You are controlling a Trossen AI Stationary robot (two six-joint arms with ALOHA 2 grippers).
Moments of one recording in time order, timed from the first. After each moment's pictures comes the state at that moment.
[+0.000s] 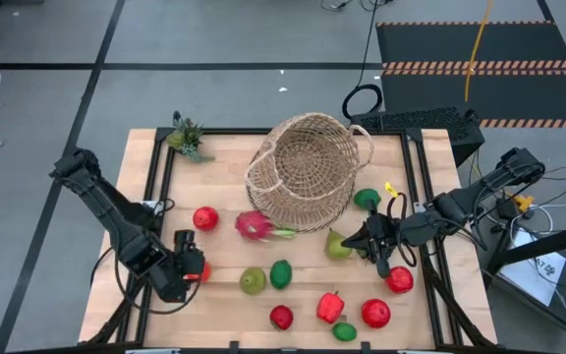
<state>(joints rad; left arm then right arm) -0.82 1.28 0.97 -1.00 -0.25 -0.77 0.53 1.01 0.88 -0.33 0.35 0.33</state>
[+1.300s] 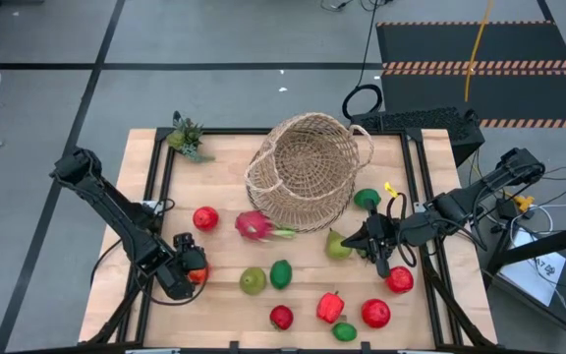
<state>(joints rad) -0.83 1.28 0.69 -0.73 -0.21 -0.94 0.53 1.01 0.88 -0.33 0.35 0.32</state>
